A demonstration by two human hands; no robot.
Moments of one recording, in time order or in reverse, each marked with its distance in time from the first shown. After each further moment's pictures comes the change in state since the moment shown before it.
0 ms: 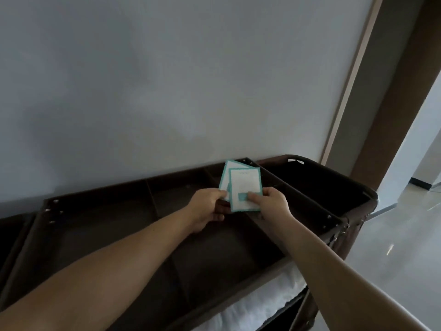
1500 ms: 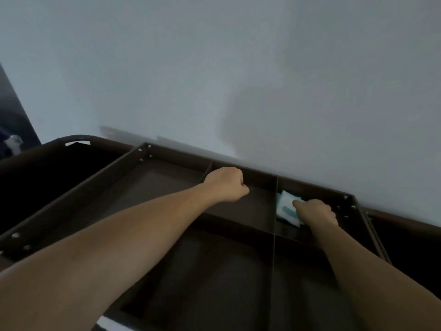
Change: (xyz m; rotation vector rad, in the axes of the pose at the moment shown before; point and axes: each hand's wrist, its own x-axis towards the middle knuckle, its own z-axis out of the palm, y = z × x) left_hand 0.089 0.030 -0.033 1.187 0.690 -0.152; right_hand 0.237 0.009 0.066 -1.113 -0.422 -0.084
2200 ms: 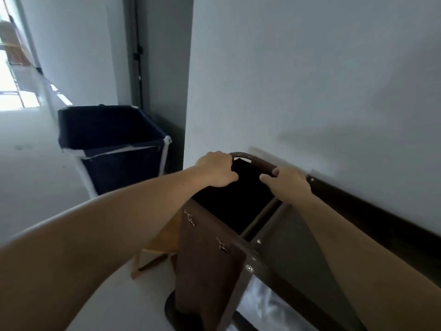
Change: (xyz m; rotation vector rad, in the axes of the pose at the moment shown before) left_hand -0.247 -0.415 -0.213 0.105 0.227 -0.358; right_hand -0.354 -0.394 0.194 -0.126 -0.080 -0.937
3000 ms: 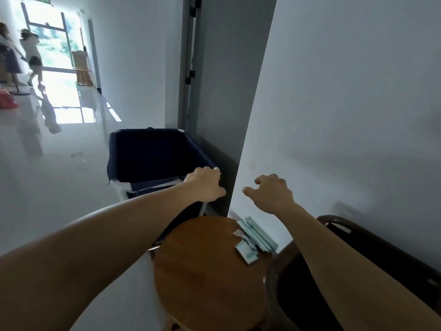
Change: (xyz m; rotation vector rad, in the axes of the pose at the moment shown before) left_hand 0.135 -0.320 -0.056 0.036 0.058 -0.246; right_hand 0.201 -0.284 0.144 -0.074 -0.072 -0.252
